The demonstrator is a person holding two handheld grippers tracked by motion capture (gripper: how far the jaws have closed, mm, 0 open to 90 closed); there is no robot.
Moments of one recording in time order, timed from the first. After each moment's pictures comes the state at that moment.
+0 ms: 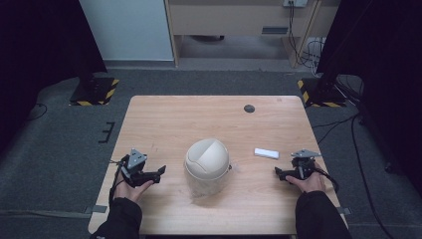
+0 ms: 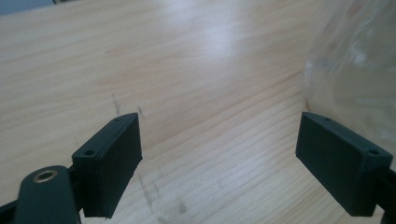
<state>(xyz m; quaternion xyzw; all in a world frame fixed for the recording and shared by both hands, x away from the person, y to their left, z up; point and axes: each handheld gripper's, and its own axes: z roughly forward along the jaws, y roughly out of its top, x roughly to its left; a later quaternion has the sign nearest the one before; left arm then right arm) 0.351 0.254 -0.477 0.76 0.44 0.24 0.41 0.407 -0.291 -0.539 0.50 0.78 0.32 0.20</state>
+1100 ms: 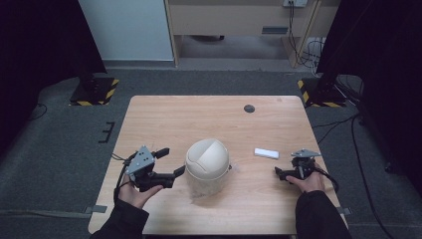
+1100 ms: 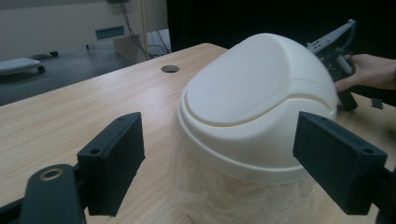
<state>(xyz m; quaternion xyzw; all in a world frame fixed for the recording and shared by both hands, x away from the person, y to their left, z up) 0.323 0.202 -0.416 0.75 0.31 0.19 0.55 0.408 -0.292 -0.539 0.50 0.78 0.32 0.20</state>
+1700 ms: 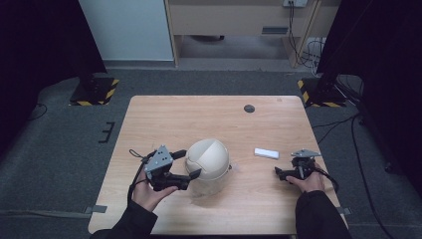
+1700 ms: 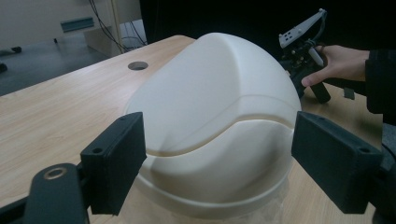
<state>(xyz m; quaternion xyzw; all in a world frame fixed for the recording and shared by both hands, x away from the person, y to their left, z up) 0.329 0.165 -0.415 0.78 0.28 0.15 0.54 0.408 -0.292 -0.539 0.50 0.78 0.32 0.20</state>
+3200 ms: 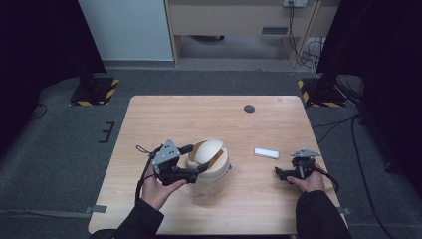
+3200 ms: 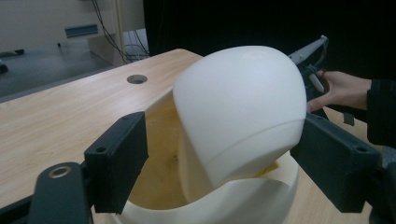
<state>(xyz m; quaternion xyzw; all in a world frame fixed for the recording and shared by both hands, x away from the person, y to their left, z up) 0.338 0.151 -0.403 0.75 0.30 0.16 0.56 0.408 -0.292 -0.539 0.50 0.78 0.33 0.20</state>
